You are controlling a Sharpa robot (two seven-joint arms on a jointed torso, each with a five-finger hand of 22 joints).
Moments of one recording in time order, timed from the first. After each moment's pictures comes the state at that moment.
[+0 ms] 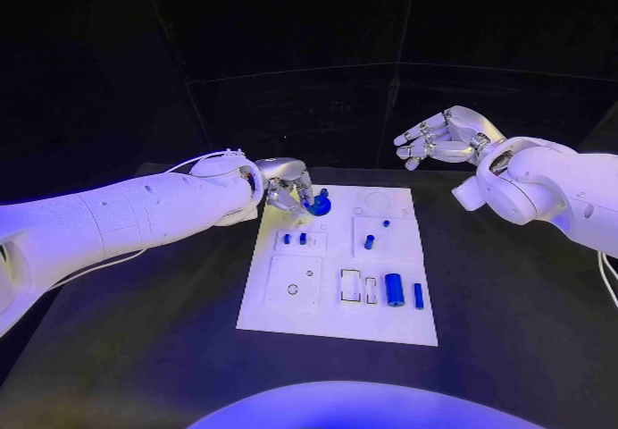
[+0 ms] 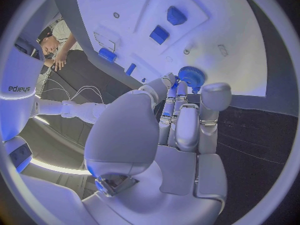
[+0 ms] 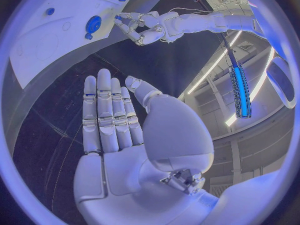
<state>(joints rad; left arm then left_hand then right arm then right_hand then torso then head) 1.25 -0.63 -0.12 1.15 -1.32 -0.12 0.14 1.39 -0.10 0.45 -0.06 0.11 1.11 0.14 0.13 0.07 1.21 0.07 0.11 0.07 1.47 -0.01 1.32 1.04 0.15 1.40 0.08 0.96 0.93 1.40 -0.74 -0.18 1.29 -0.60 -0.26 0.26 1.27 -0.06 0.33 -0.14 0.29 1.06 0.16 0.07 0.07 1.32 0.09 0.06 0.11 1.38 0.03 0.18 0.35 0.17 0.94 0.14 0.60 0.23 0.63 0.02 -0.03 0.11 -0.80</state>
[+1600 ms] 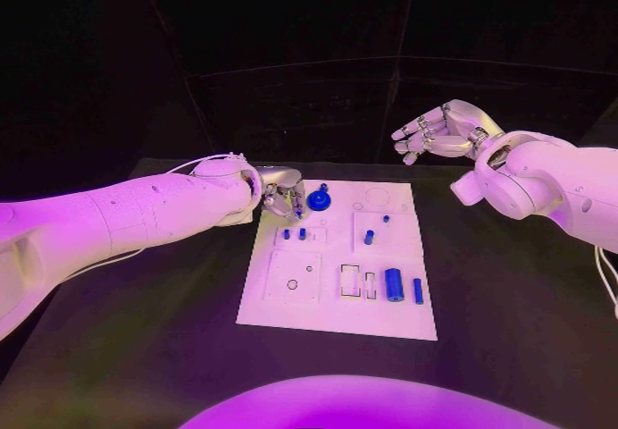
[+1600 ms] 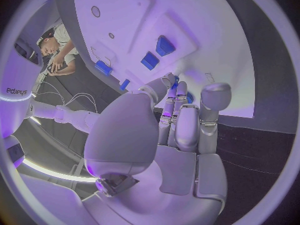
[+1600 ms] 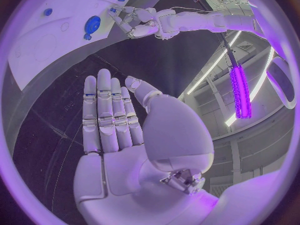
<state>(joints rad) 1.25 -0.60 -0.17 1.09 -1.33 -0.04 0.11 1.39 -0.10 0.46 -0.07 0.11 1.11 0.14 0.13 0.07 1.22 0.07 0.10 0.07 1.47 -0.01 1.32 1.03 0.15 1.40 0.08 0.96 0.93 1.40 -0.73 -0.18 1.29 -0.60 -0.26 0.26 1.27 -0.06 0.34 -0.14 0.29 1.06 0.16 0.07 0.07 1.32 0.09 0.06 0.10 1.38 0.03 0.18 0.35 0.17 0.94 0.14 0.60 0.23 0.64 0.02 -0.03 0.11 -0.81</state>
